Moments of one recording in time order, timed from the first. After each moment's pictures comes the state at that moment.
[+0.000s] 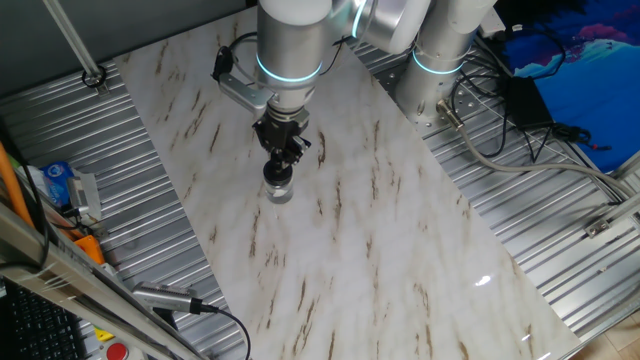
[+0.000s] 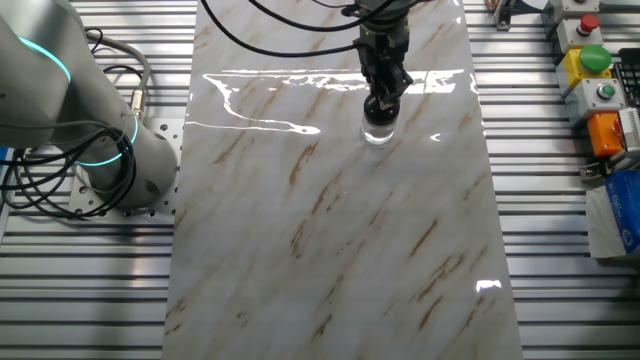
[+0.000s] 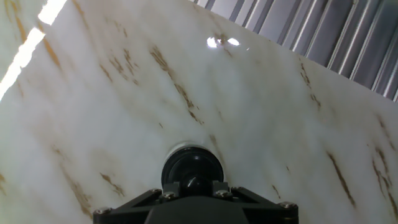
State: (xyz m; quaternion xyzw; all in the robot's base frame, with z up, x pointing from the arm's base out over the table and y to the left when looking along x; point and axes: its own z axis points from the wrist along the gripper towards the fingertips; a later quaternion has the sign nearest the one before) arm 0.464 0.080 0.141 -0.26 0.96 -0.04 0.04
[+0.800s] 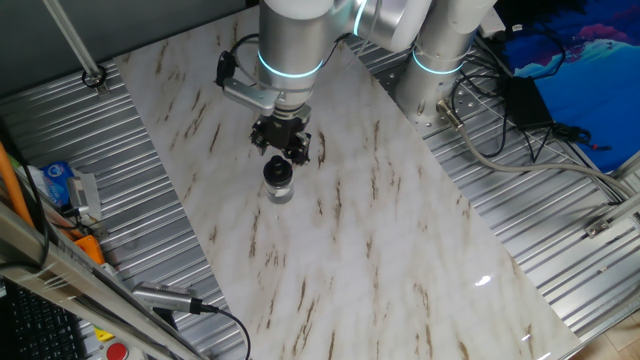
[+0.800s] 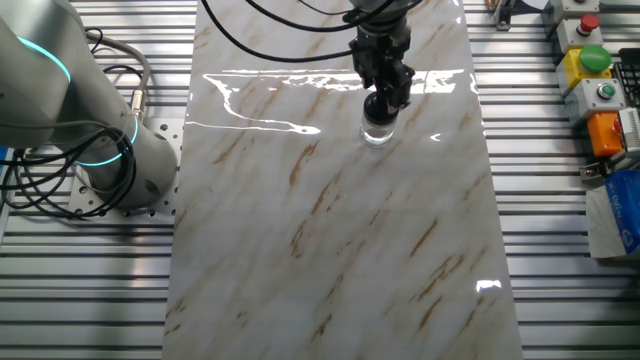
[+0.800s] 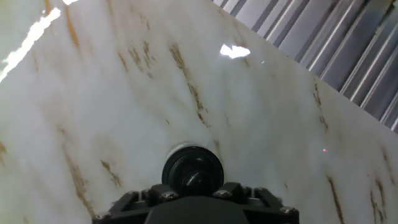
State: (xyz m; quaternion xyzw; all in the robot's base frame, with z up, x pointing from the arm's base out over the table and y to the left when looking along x) arm 0.464 0.081 0.148 -0.34 0.94 -0.03 0.05
